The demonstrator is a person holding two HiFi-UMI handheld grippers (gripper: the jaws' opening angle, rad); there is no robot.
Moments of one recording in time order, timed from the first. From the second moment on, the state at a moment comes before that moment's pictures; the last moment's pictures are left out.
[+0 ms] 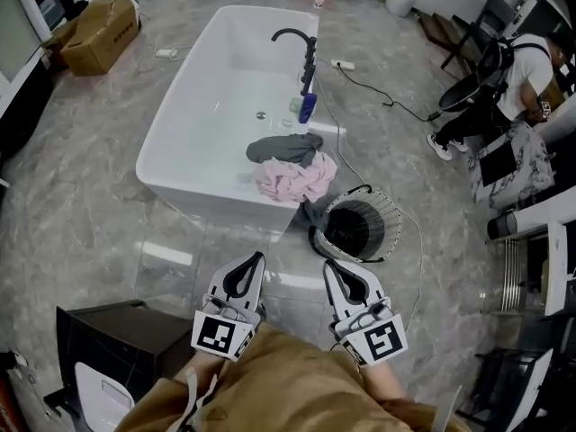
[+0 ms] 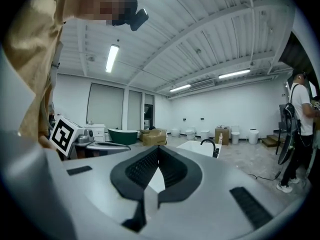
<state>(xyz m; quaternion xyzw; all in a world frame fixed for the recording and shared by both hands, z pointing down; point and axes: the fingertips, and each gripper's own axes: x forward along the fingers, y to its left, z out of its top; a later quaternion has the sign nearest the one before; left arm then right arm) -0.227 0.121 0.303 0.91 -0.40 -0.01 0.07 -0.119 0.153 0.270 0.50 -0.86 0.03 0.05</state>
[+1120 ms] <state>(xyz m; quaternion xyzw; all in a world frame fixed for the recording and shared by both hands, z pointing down) -0.193 -0.008 0.310 0.88 -0.46 0.03 0.06 -0.083 0.003 0.314 0.45 -0.89 0.02 0.10</state>
